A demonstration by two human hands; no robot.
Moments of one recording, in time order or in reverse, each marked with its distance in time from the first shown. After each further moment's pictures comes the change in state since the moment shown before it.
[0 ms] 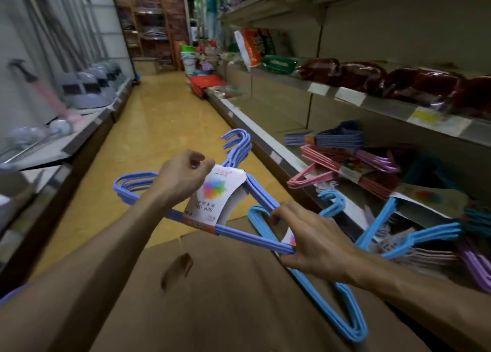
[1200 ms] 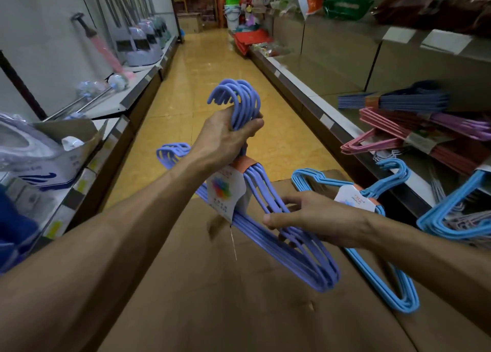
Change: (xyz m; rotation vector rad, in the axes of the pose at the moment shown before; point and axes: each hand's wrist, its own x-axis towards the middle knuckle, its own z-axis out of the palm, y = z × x) left_hand -0.033 -0.021 -0.018 -0.186 -0.002 0.198; right_hand 0.037 -0.068 0.028 1.123 -0.533 0.334
